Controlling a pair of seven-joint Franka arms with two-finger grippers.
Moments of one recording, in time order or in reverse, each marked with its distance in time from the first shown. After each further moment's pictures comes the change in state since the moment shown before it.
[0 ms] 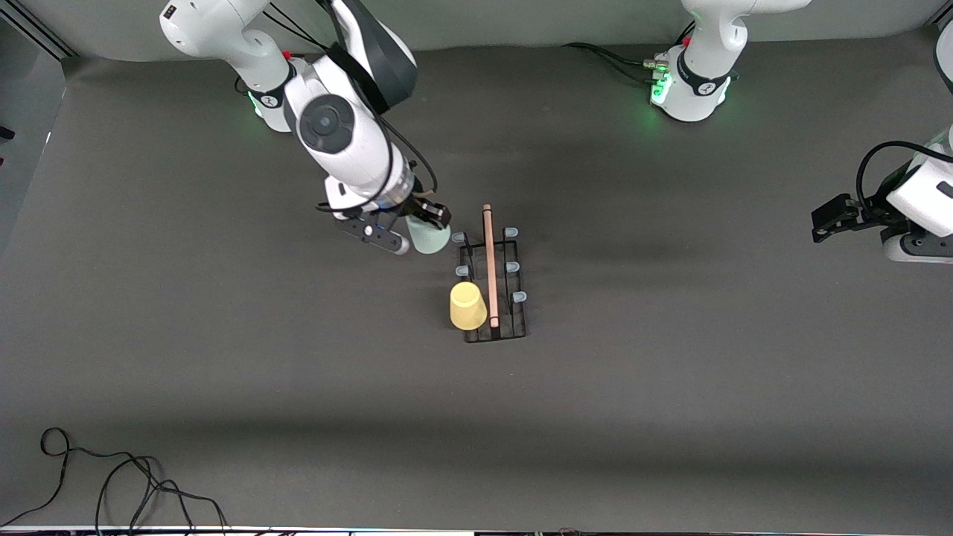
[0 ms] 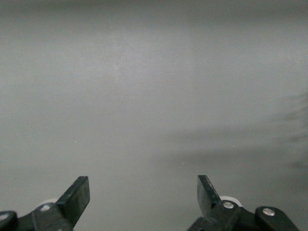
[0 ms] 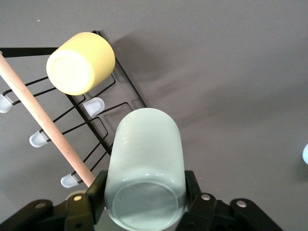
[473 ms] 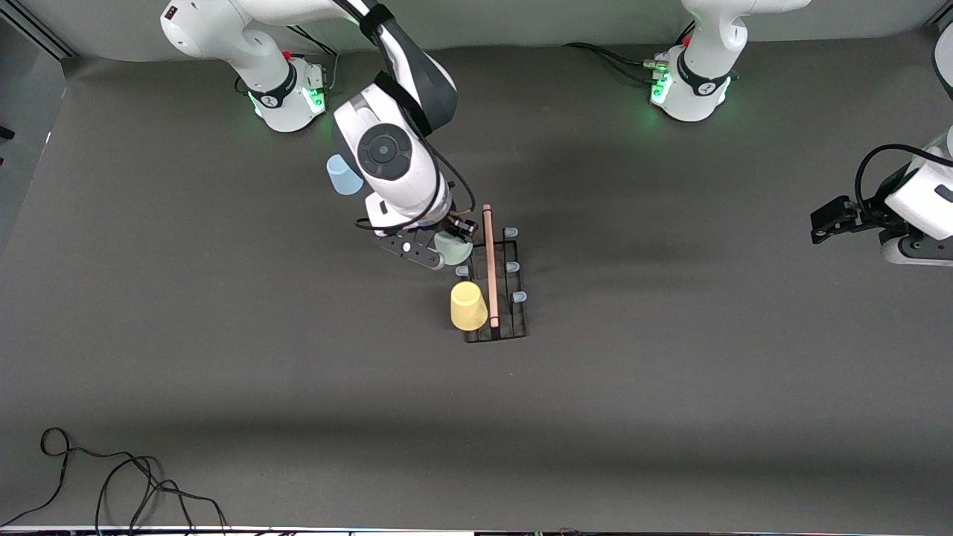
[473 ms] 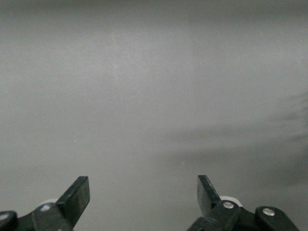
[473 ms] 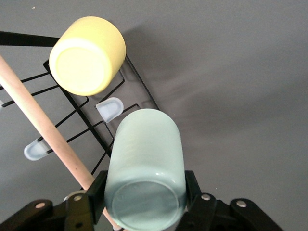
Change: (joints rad) left arm 0.001 0.003 0.000 0.001 0.000 0.000 0.000; right arm 0.032 0.140 0.002 0.112 0.004 0.002 0.033
